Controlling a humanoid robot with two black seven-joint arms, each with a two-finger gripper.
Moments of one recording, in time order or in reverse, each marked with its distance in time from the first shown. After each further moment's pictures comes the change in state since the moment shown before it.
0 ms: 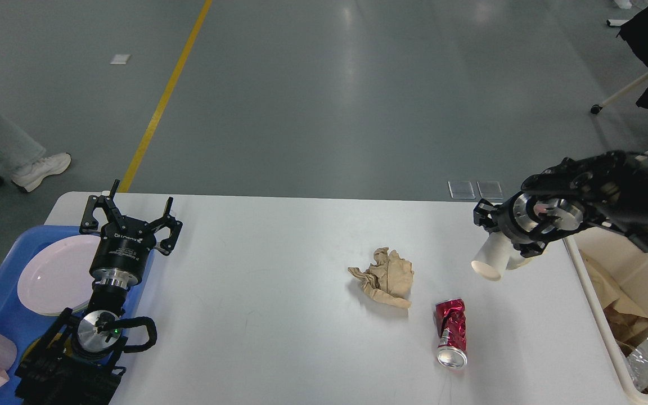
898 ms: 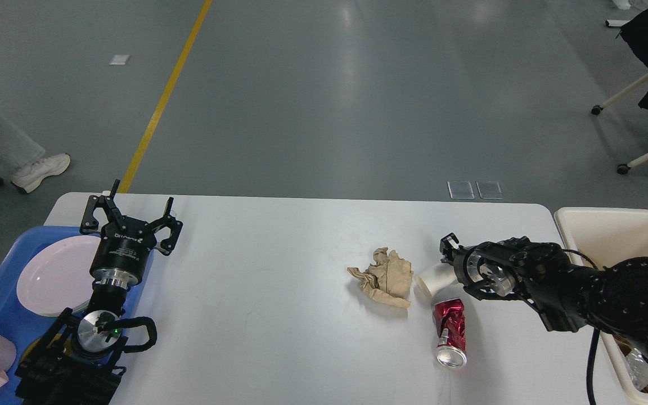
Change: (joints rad) left arm 0.000 0.000 0.001 0.000 0.000 0.000 -0.001; right arm -0.694 0.213 0.519 -0.631 0.037 -0.231 0.079
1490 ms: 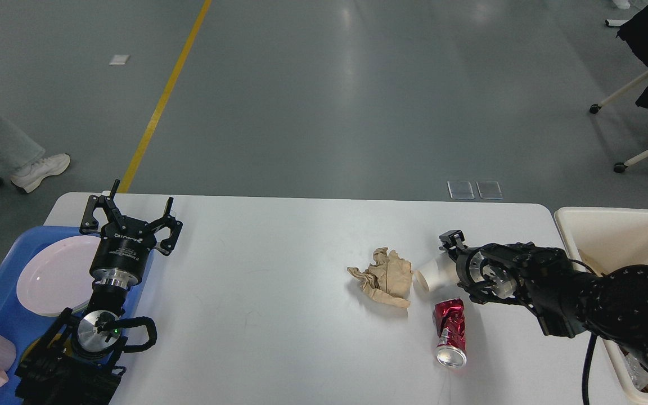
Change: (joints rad) left arm 0.000 0.000 0.000 0.000 0.000 0.000 0.000; right arm -0.042 0.017 -0.001 -0.068 0.050 -0.010 0.038
